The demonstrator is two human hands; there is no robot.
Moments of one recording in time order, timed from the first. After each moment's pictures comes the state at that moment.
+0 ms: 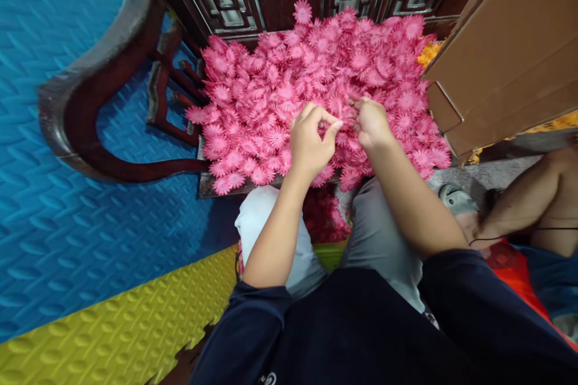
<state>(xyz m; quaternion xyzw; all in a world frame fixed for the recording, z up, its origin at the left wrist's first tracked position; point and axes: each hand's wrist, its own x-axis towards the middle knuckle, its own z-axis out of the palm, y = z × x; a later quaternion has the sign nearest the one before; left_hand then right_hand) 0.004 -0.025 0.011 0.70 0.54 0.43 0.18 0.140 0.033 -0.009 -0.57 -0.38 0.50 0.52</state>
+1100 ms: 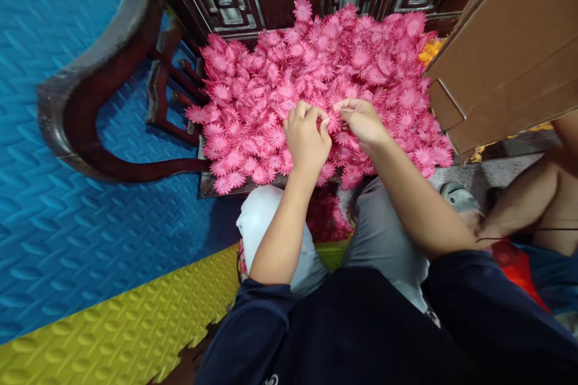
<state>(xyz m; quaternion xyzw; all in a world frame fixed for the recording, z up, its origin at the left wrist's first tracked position) 0.009 -0.023 0.000 0.67 0.60 0.41 0.10 0.123 0.013 0.012 -0.57 -0.41 0.53 0.48</state>
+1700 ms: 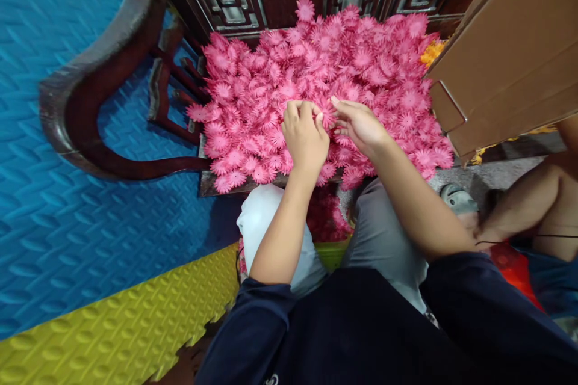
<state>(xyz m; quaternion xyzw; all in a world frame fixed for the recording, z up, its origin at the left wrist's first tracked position) 0.010 -0.020 -0.006 0.62 0.63 0.46 0.11 0.123 0.010 0.012 -0.51 -0.39 0.63 0.44</state>
